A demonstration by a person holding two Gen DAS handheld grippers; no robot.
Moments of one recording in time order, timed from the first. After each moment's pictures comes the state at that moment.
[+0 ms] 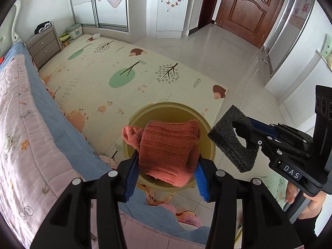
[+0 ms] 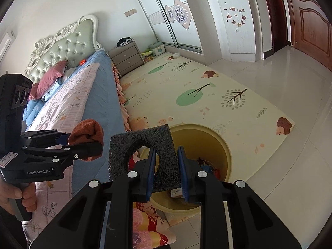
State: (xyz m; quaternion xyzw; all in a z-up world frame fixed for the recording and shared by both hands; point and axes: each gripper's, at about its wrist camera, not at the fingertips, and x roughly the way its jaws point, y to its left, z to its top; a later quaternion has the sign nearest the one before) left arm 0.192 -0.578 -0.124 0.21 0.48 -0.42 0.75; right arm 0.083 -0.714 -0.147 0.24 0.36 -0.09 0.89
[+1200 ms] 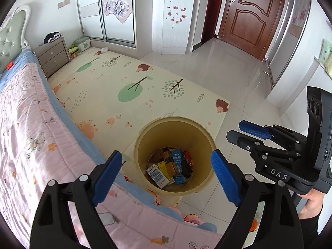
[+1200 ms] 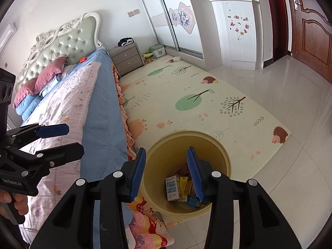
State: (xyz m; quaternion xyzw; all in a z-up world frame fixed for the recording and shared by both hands) left arm 0.178 -0.538 -0.078 0.19 0.42 -0.41 0.79; right arm 0.089 -0.695 -0.114 0.21 0.36 -0.10 0.90
